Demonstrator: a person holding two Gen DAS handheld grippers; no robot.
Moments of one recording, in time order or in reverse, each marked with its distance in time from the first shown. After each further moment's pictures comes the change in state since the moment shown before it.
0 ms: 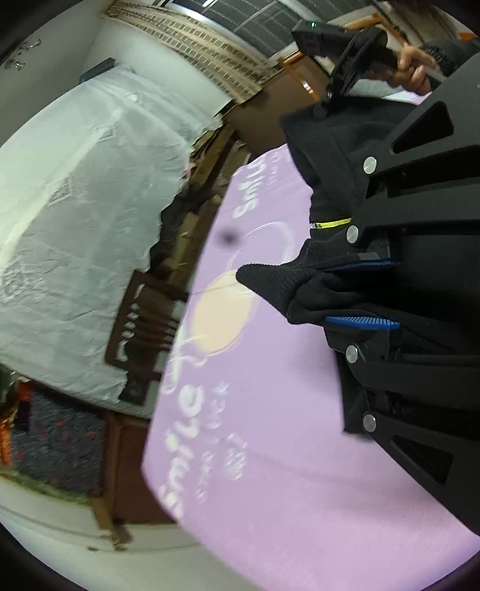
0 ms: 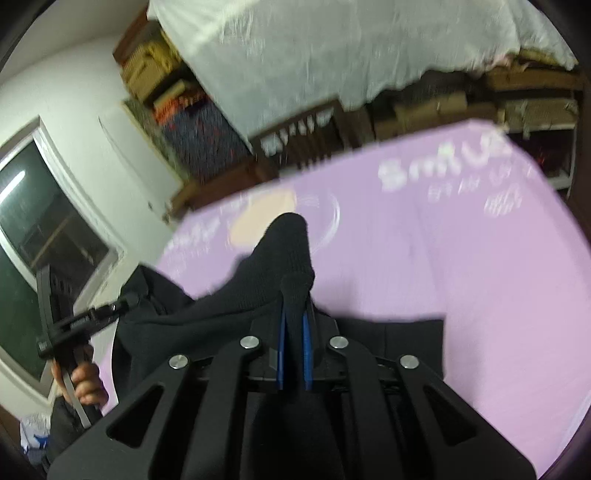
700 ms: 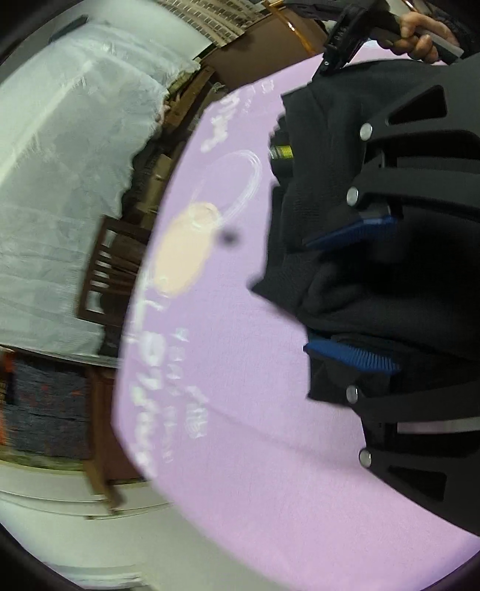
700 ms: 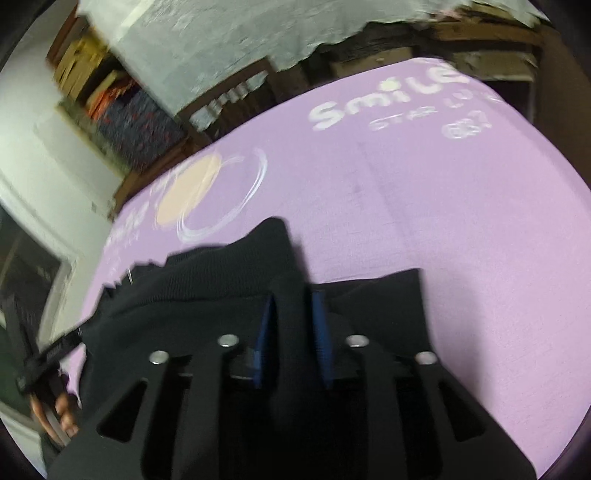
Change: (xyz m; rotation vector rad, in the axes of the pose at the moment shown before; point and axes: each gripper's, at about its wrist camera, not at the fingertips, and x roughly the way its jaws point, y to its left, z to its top) left arm 0.023 0.000 -0.024 0.044 0.056 0.235; right arm 0.054 -0.042 -0.027 0.178 0.112 -0.183
